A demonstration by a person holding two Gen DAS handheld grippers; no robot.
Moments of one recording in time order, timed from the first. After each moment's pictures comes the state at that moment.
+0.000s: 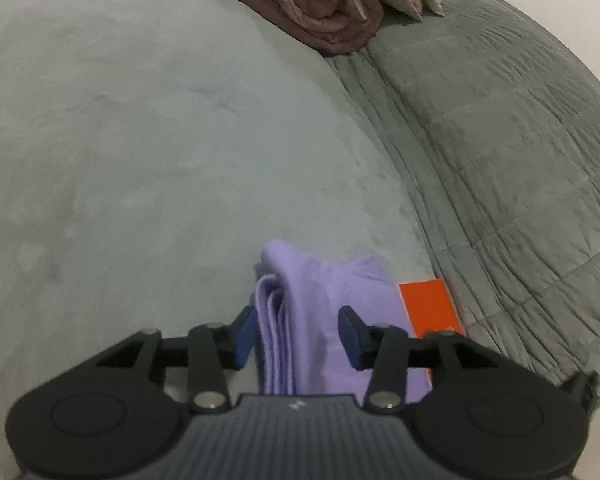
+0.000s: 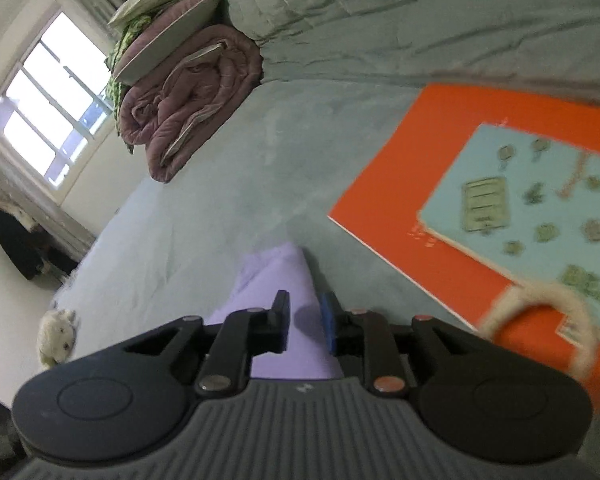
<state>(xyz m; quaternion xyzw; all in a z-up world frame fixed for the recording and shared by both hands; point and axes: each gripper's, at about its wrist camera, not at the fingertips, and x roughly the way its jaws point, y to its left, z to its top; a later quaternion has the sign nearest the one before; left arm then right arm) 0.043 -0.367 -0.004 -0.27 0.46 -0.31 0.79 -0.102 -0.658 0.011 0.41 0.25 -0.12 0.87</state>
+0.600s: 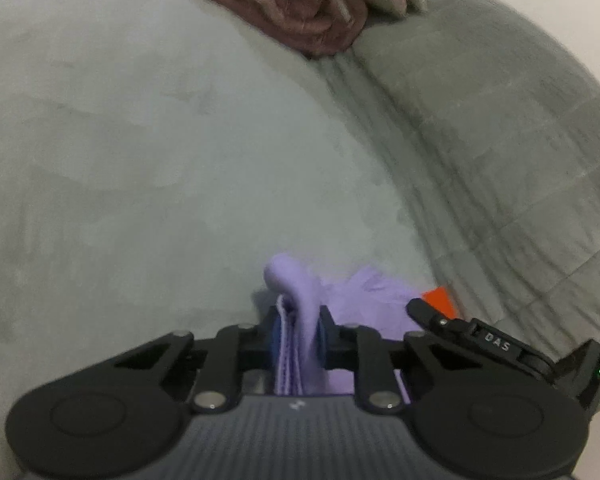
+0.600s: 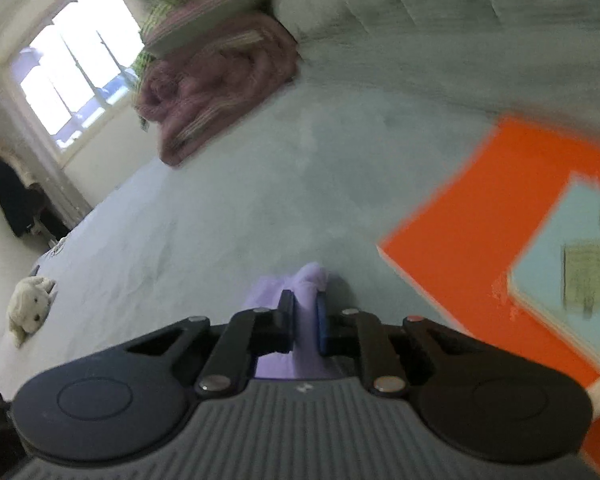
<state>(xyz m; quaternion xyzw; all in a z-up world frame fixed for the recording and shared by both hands) 0.053 -0.378 -0.013 -0.27 0.40 -0.35 0.80 -0.066 -0.634 0.024 0.27 0.21 -0.11 0.93</state>
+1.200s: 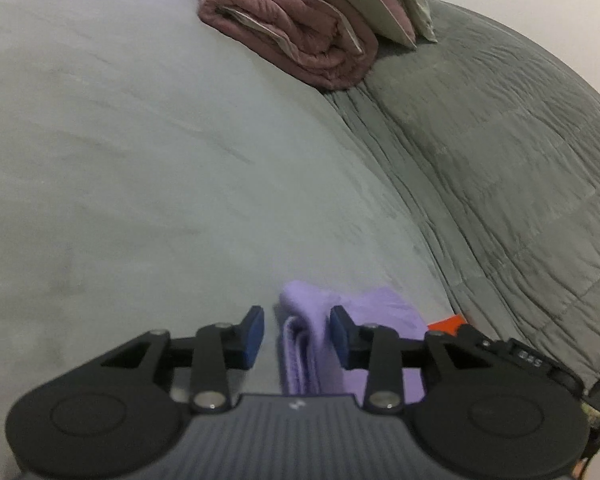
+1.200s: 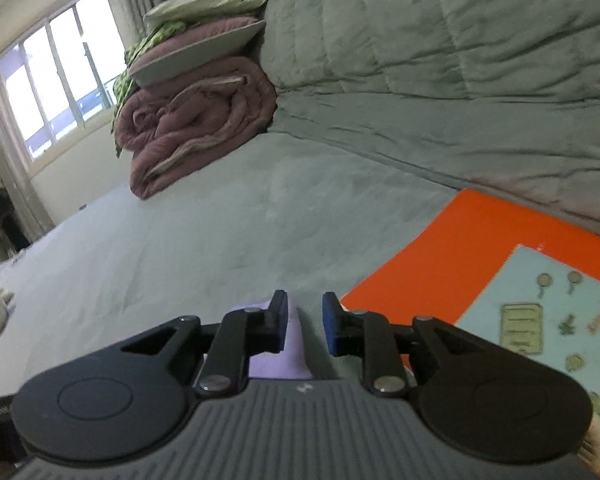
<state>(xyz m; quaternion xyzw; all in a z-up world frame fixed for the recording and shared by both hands) 0.046 -0.357 -0.007 -0.25 0.39 -0.30 0.83 -0.080 -0.630 0.036 0.23 0.21 -0.18 0.93</state>
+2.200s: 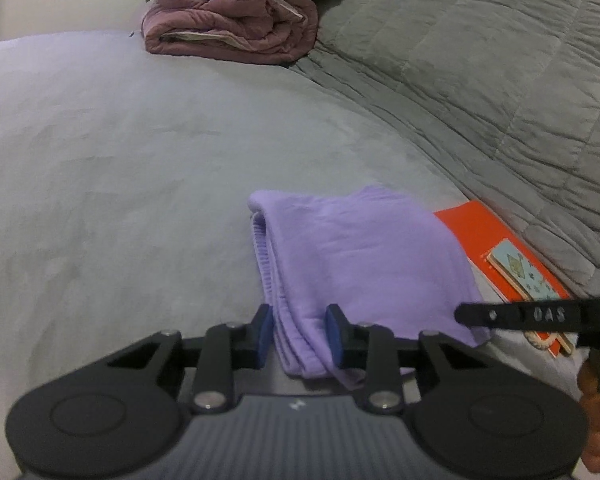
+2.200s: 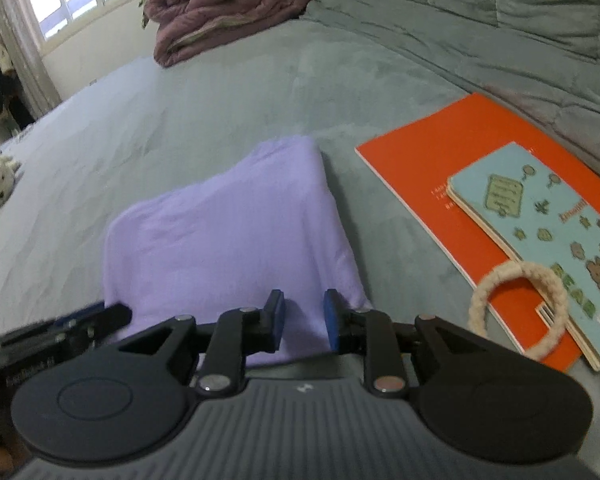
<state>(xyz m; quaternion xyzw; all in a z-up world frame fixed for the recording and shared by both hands) -0.032 -0.379 0.003 -0.06 0.37 -0.31 0.87 -0.106 -0.584 0.022 0.17 0.39 -0.13 0.89</state>
